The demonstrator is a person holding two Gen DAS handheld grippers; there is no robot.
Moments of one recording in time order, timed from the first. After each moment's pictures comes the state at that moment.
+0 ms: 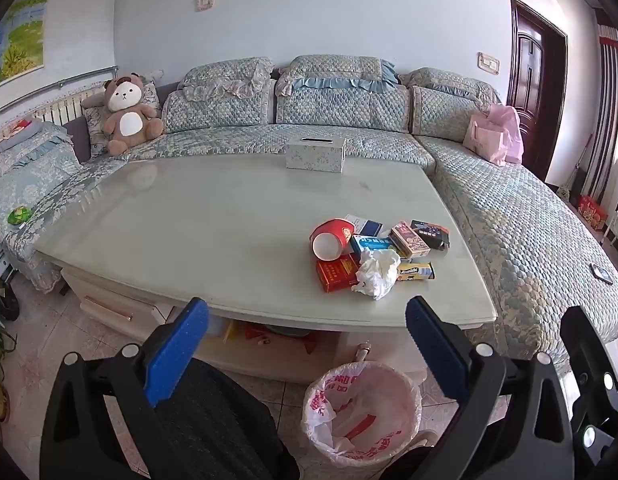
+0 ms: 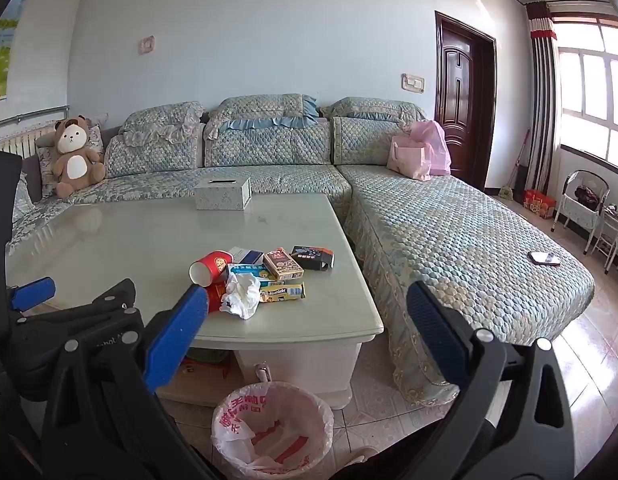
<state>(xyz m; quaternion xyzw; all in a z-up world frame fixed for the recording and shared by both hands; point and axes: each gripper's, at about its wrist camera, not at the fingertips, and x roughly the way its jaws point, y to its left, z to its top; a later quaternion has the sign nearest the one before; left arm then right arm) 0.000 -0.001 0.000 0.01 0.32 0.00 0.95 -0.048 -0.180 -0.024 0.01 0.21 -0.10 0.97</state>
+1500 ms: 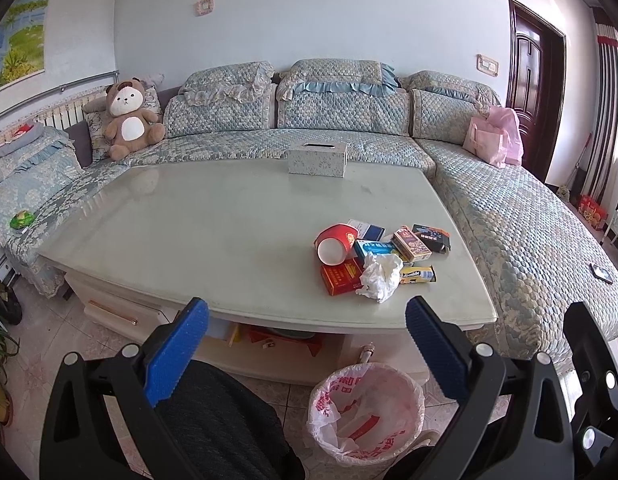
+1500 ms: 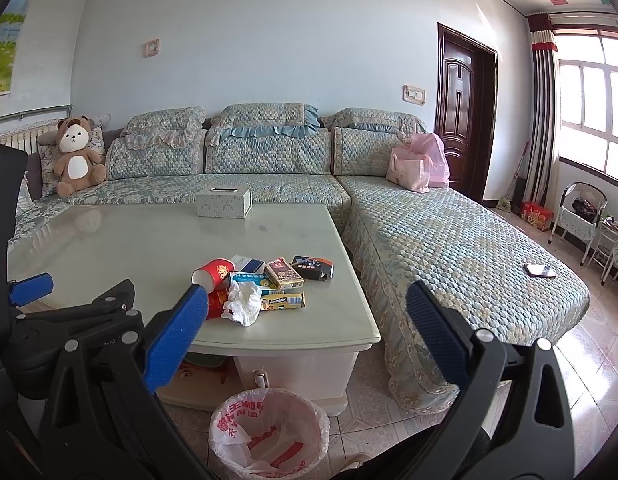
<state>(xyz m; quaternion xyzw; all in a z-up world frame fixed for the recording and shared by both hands) -0.007 0.000 0.008 0.01 0.31 0.00 0.95 -0.050 -0.177 -0.019 0.00 0.20 -0.10 0.98</state>
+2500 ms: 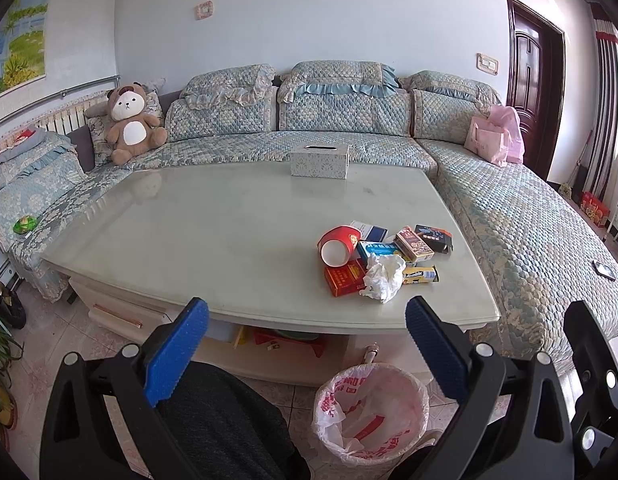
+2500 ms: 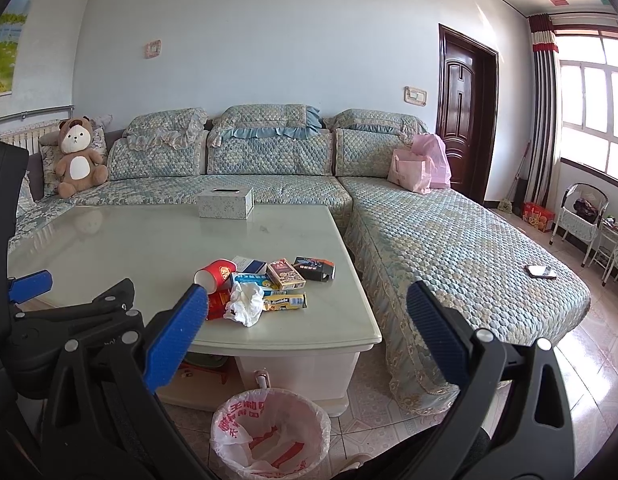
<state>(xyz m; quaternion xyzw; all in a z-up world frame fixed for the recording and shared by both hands) -0.010 -0.001 0.011 0.02 0.31 0.01 0.95 -0.055 -0.175 -0.017 0.00 0.19 -0.10 0.98</state>
